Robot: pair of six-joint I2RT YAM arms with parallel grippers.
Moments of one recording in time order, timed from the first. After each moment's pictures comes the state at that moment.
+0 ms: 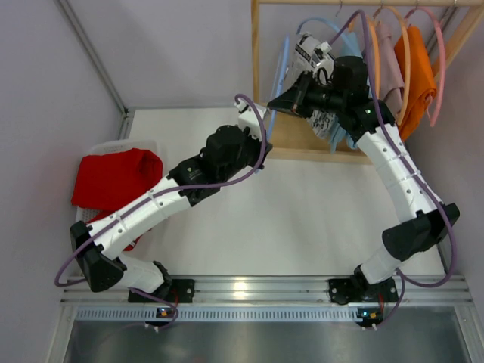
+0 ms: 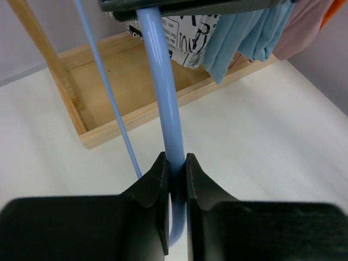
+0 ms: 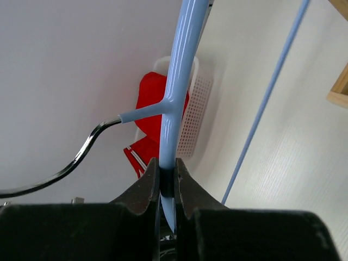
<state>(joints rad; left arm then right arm) -0.91 1.39 1.41 -0.26 -0.20 -0.18 0.40 1.61 1.85 -0.55 -0.55 0.78</state>
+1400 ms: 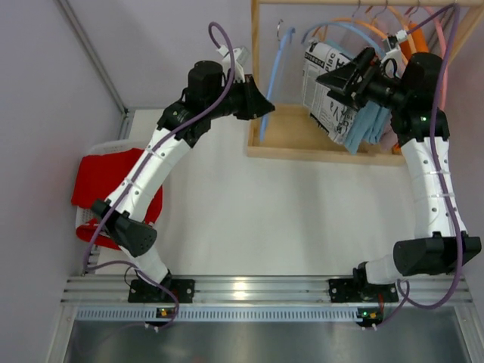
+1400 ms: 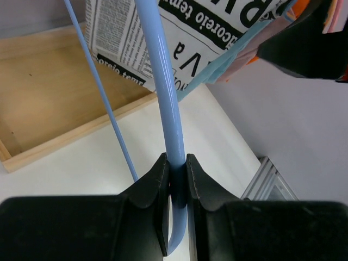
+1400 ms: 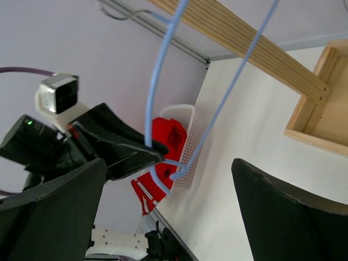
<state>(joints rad) -0.58 1.69 1.99 -0.52 0.35 -0.49 0.03 1.45 1.75 -0.44 -0.76 0.83</state>
